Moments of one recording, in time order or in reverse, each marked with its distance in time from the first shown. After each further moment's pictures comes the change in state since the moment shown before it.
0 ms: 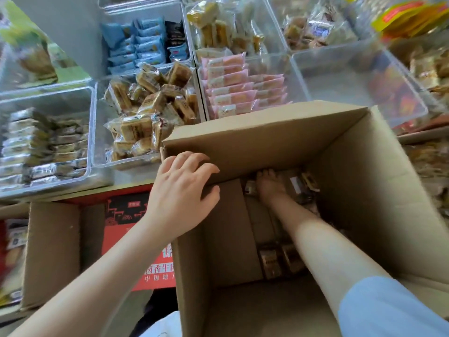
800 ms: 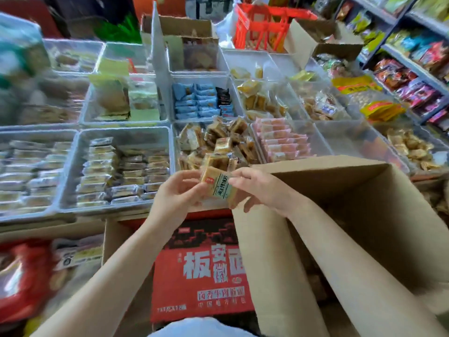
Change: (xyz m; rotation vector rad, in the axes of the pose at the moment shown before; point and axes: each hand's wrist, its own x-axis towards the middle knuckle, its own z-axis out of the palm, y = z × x) left_hand -0.093 -0.196 -0.083 -1.376 0.129 -0.419; right_hand -0.194 -0.228 -0.219 1.108 -0.073 -0.437
